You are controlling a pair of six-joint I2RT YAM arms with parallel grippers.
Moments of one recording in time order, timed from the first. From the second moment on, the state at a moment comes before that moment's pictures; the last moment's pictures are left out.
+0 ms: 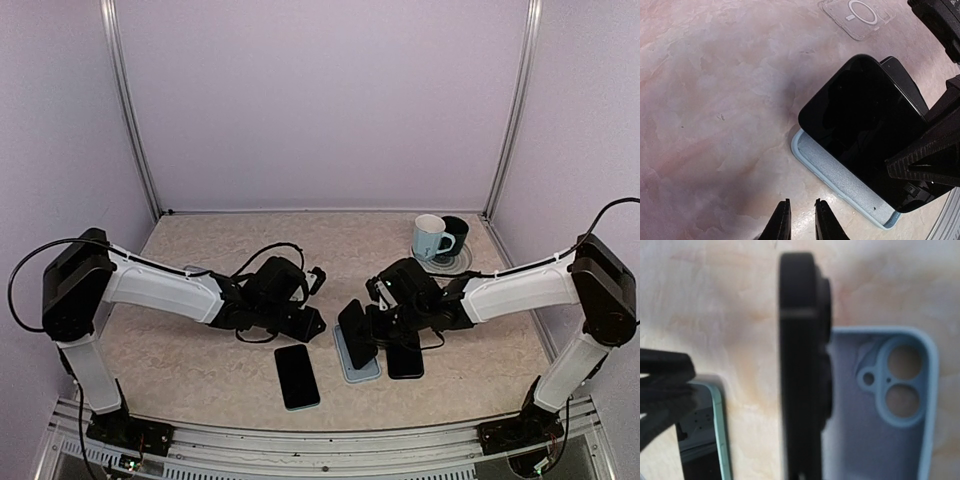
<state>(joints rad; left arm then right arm) -0.96 1.81 1.02 -0.01 0.03 -0.42 0.88 1.63 0.84 -0.04 -0.20 0.84</state>
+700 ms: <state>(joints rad) -1.03 1.90 0.97 0.07 0.08 -0.45 0.92 1.68 0.79 0.08 -0.20 0.94</state>
